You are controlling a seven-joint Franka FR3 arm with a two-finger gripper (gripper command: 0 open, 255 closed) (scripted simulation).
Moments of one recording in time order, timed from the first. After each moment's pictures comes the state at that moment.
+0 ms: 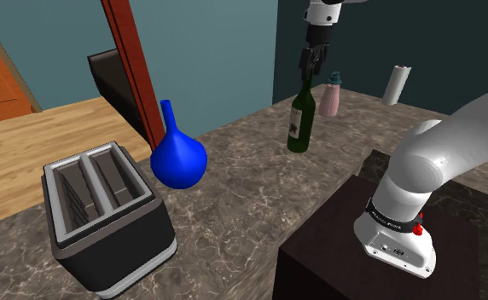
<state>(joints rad) -0.08 -0.58 -0.19 -2.26 -0.09 1.73 -0.24</state>
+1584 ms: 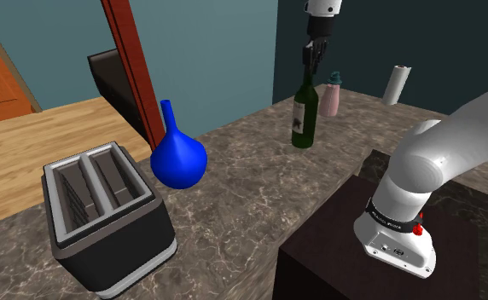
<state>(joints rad) -0.07 -0.57 -0.19 -2.19 -0.09 1.68 -0.24</state>
